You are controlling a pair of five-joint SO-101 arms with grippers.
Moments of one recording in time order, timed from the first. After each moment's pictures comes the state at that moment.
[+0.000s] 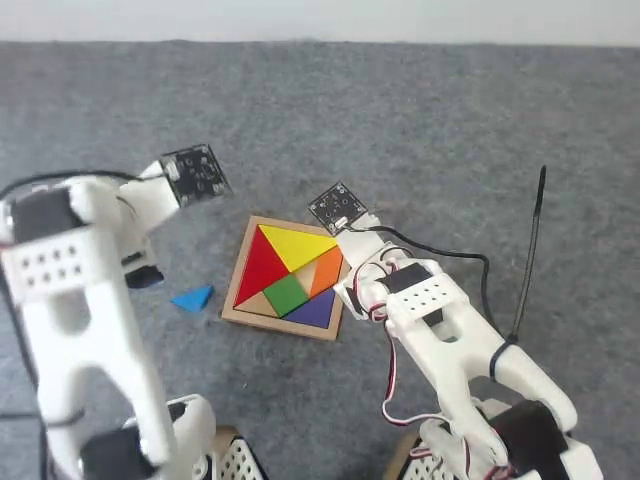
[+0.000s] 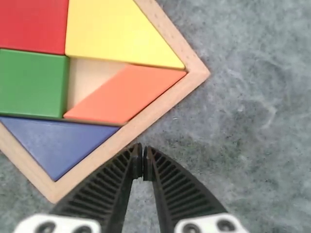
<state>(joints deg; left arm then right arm) -22.9 -23.0 10.7 96.4 -73.3 -30.8 -17.4 54.3 36.0 12.2</state>
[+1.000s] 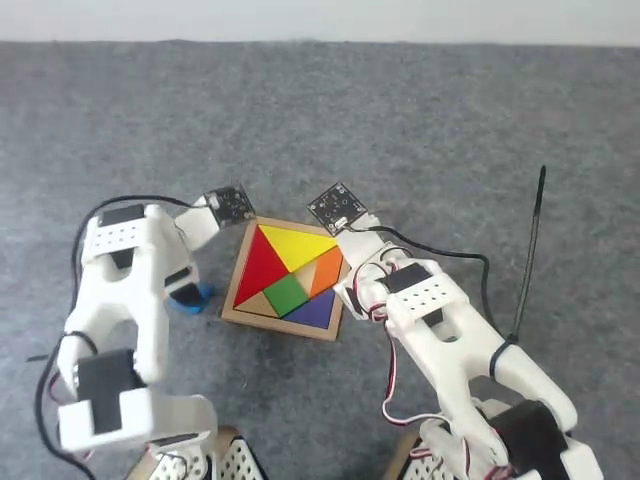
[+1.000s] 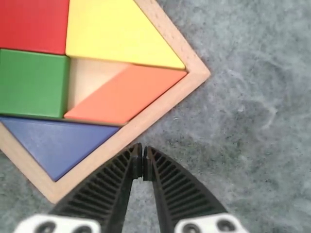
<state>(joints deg) -19.4 -2.2 37.1 60.3 -68.7 -30.9 -17.4 54.3 36.0 12.2</state>
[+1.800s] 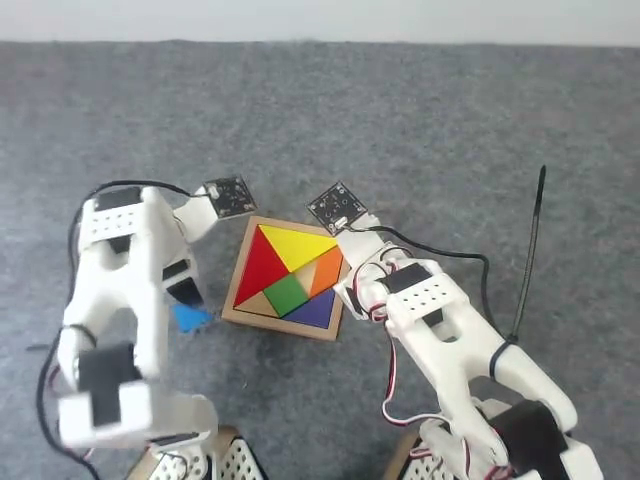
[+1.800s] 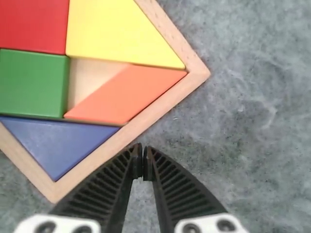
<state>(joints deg) -19.0 -0.7 29.6 70.7 -69.1 -30.8 -17.4 54.3 36.0 12.2</state>
